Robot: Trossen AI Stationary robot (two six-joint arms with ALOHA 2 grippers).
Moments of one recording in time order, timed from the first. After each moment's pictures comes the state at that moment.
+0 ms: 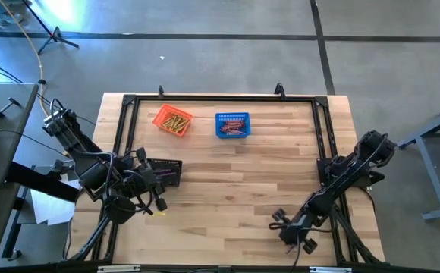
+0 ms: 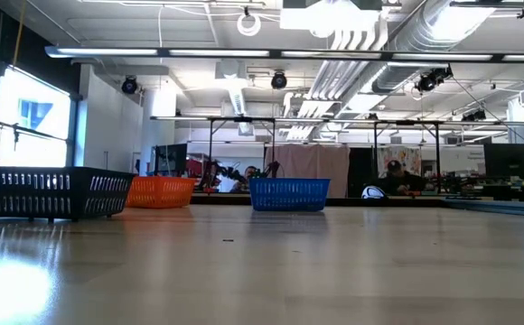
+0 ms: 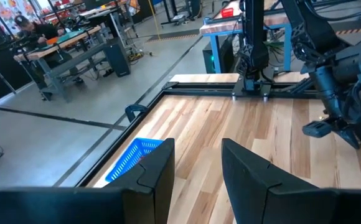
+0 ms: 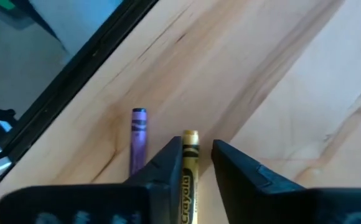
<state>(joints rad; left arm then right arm) -0.81 1.25 1.23 -0.68 -1.23 -0.44 0.82 1.64 0.66 -0.03 -0.09 0.18</state>
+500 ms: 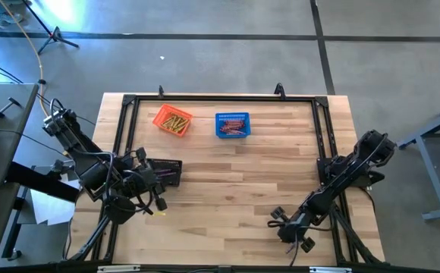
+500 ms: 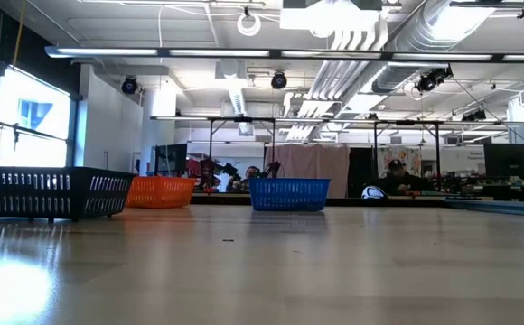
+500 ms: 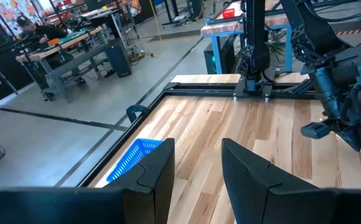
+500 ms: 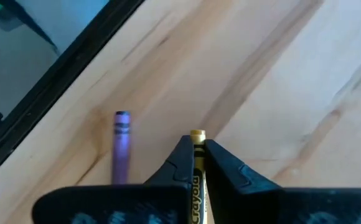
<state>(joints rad) -0.81 1.25 1.23 -0.68 -1.24 -0.44 0.80 1.64 0.66 -0.04 -0.07 0.16</state>
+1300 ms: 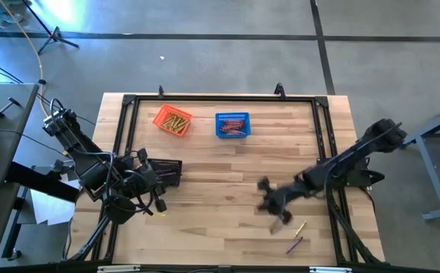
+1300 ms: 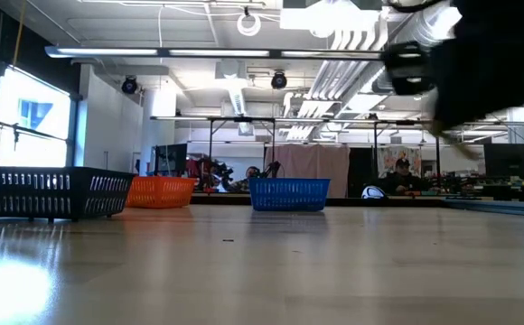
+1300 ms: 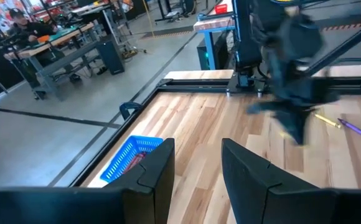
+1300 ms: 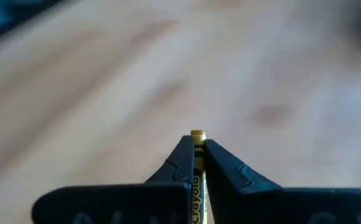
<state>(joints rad) -0.81 1.25 1.23 -0.68 -1.20 -0.44 0.50 1.41 0.65 -0.02 0.05 -0.23</state>
